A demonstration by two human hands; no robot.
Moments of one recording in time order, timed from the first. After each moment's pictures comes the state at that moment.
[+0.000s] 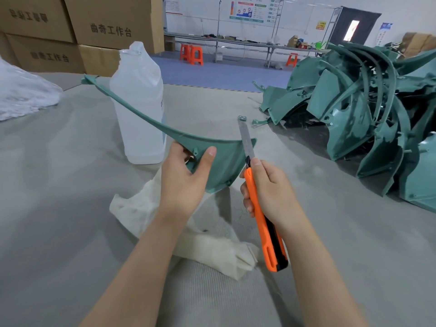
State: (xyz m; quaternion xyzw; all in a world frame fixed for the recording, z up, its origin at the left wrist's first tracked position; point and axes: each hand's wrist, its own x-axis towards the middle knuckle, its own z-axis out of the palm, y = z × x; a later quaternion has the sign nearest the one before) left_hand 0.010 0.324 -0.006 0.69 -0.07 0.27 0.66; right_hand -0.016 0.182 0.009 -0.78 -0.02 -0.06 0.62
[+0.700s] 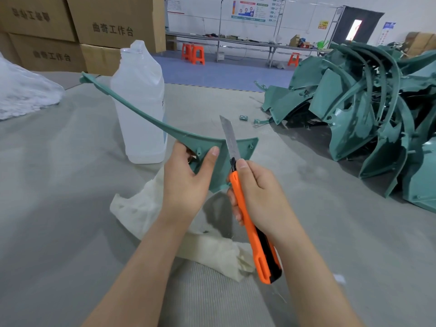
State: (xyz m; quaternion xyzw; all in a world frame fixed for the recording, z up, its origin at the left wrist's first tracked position) left_hand 0.007 0.320 -0.003 0.71 -0.08 0.30 0.63; right_hand -0.028 0.198 0.013 -0.78 -0.09 -0.05 0.61
